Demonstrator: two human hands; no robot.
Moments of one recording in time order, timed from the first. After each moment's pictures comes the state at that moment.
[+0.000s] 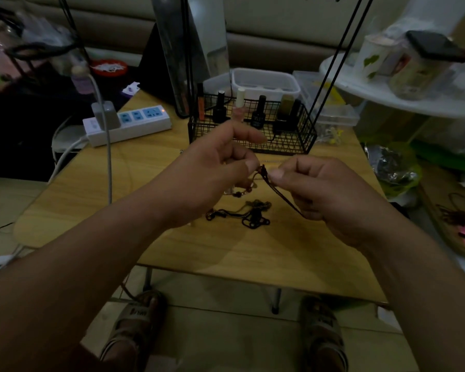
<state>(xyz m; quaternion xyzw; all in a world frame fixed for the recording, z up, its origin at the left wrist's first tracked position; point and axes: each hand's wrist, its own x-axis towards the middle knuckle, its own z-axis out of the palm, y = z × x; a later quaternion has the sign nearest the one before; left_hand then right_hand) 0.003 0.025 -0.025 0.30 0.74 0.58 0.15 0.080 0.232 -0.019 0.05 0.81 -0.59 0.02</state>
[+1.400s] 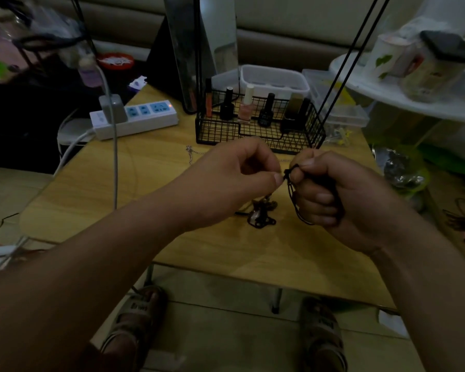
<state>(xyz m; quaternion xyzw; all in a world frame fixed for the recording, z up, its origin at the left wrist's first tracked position) 0.013 0.032 -0.027 0.33 0.76 0.54 0.14 0.080 0.231 -0.013 0.03 0.66 -0.75 0.10</state>
